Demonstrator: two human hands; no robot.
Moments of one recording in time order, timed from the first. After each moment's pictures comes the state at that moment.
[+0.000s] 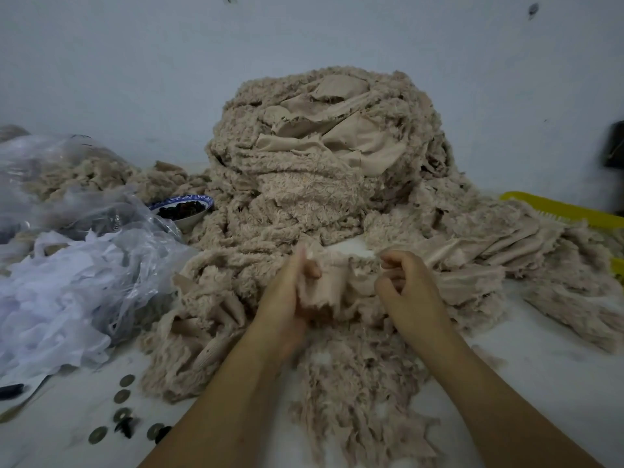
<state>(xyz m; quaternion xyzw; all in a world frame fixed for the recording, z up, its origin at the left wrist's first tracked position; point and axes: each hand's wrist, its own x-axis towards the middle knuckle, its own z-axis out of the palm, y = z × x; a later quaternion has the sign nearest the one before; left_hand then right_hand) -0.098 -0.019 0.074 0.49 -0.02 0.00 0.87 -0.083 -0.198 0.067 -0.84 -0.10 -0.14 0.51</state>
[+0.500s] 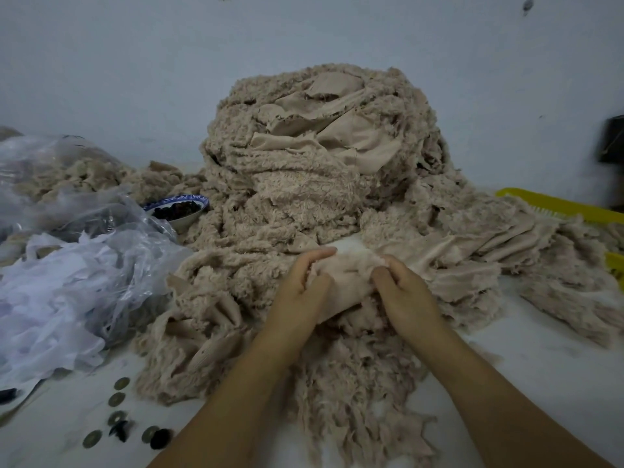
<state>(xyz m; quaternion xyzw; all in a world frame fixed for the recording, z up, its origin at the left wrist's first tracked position) -0.104 -0.029 0.069 0.75 -0.06 0.10 0.66 -0.080 -0.192 0.065 -0.81 -0.11 -0.08 0.58</state>
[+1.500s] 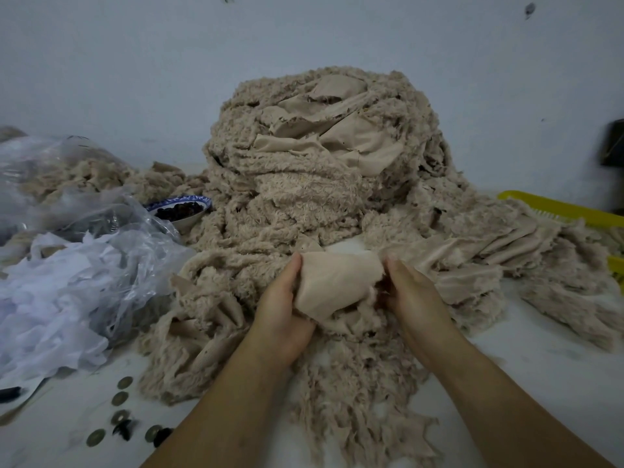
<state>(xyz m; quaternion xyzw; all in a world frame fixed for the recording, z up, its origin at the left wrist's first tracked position) -0.098 -0.021 0.075 0.38 0.05 -0.06 0.92 -0.079 -0.192 0.065 -0.64 -0.05 -0.02 0.76</state>
